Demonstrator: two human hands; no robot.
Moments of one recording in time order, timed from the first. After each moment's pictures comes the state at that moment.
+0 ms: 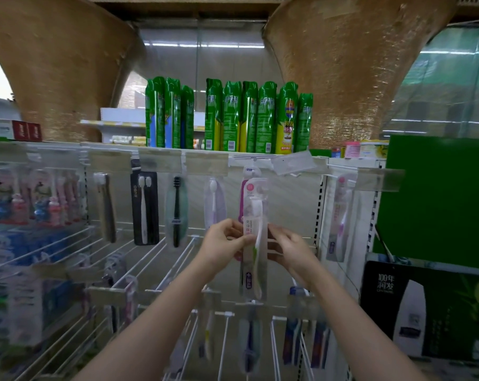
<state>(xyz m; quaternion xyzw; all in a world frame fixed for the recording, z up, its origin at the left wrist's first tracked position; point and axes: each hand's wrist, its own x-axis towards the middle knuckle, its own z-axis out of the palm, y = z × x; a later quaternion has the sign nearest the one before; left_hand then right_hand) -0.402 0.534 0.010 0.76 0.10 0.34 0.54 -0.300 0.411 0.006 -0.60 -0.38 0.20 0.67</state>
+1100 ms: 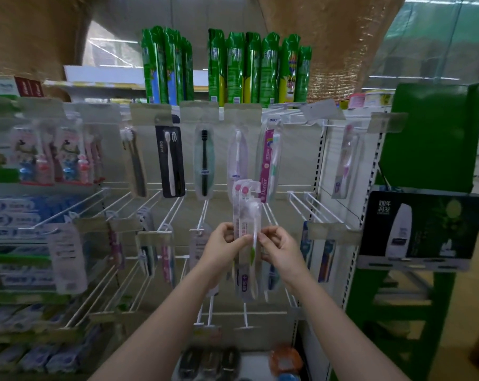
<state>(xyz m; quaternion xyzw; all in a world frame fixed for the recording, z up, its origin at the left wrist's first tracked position) -0.516 0.560 -0.092 0.71 0.13 0.25 0.64 -0.444 0.437 -0.102 -0.64 -0.30 0.10 0.70</state>
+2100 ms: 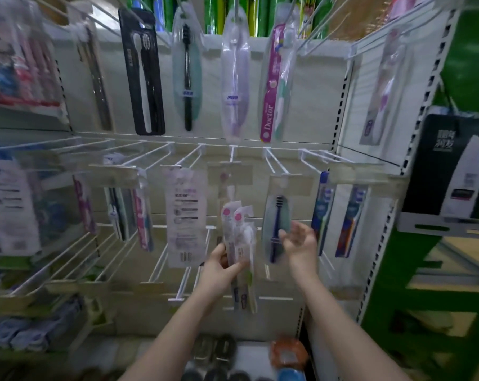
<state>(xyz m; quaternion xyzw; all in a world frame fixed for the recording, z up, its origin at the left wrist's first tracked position) -0.442 0.580 -0.305 0.72 0.17 0.25 0.62 -0.314 0.465 -0.290 -0.69 -0.17 -0.06 0.70</state>
